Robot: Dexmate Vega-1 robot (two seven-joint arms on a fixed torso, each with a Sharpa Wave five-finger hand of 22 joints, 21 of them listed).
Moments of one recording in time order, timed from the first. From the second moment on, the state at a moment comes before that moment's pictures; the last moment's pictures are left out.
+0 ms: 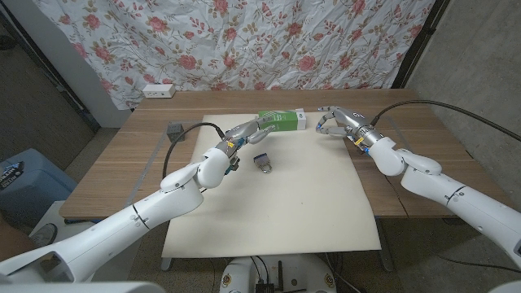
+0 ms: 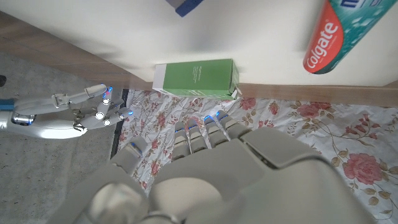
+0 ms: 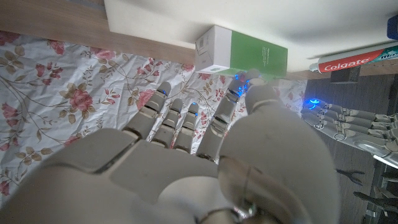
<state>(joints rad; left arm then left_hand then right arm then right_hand) 0.86 0.77 0.71 -2.03 0.38 0.39 0.13 -0.01 0.07 0.67 0.18 0.19 0.12 -0.08 0.18 0.17 0.09 -0.10 0.19 0.17 0.05 -0.04 0.18 0.17 0.00 -0.03 0.17 0.17 -0.78 -0.84 -0.58 -1.53 -0.45 0.19 -0.29 0.95 0.02 0.42 -0.16 0.18 1.02 -0.20 0.59 0.24 0.33 -0.08 0.22 0.20 0.17 -0.04 0.35 0.33 0.44 -0.01 0.20 0.17</state>
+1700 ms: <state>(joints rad) 0.77 0.77 0.82 -1.96 0.58 0.39 -0.16 -0.02 0.06 0.61 0.20 0.19 0.06 -0.08 0.17 0.17 0.04 -0.10 0.18 0.17 0.00 -0.03 0.17 0.17 -0.07 -0.04 0.17 0.17 -0.79 -0.80 -0.60 -1.54 -0.44 0.17 -0.33 0.95 0.02 0.41 -0.16 0.18 1.04 -0.21 0.58 0.23 0.33 -0.08 0.22 0.20 0.17 -0.04 0.35 0.33 0.43 -0.01 0.20 0.17</state>
